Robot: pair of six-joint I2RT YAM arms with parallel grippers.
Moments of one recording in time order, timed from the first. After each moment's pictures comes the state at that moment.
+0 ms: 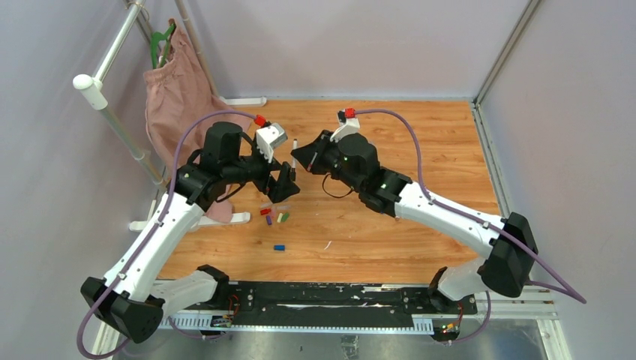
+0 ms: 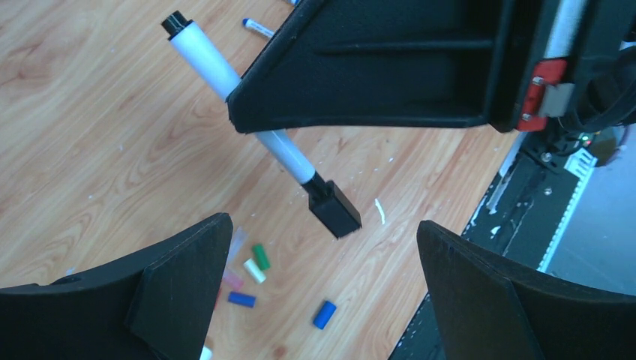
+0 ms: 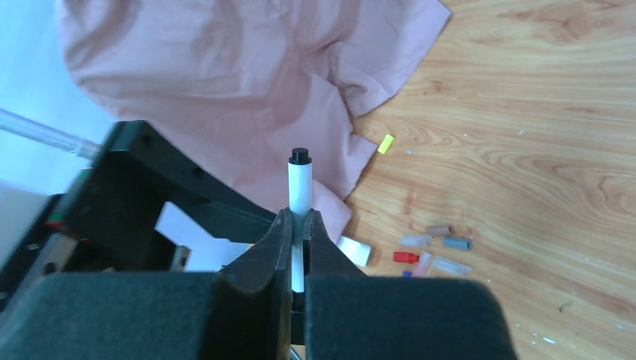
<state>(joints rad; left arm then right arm) -0.44 1.07 1.18 -0.68 0.51 0.12 0.93 1.42 1.19 0.08 0.16 0.79</state>
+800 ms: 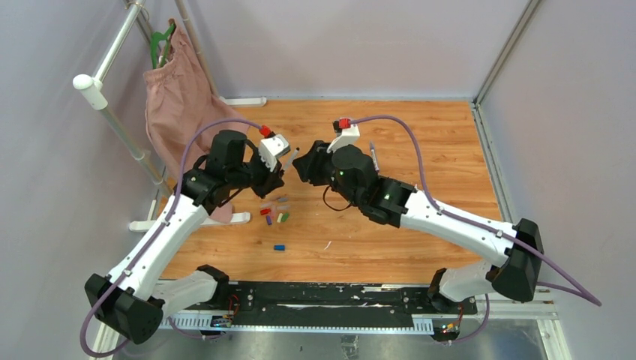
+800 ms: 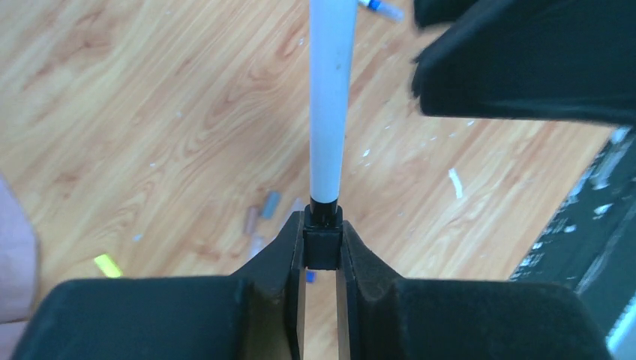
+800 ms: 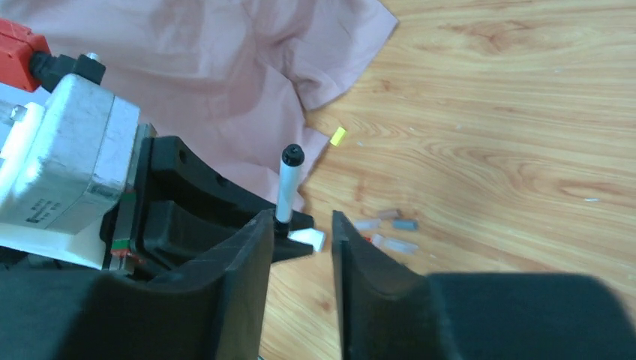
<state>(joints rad) -0.44 1.07 1.09 -0.65 0.43 0.23 1.06 1.36 1.21 -0.01 0.41 0.67</state>
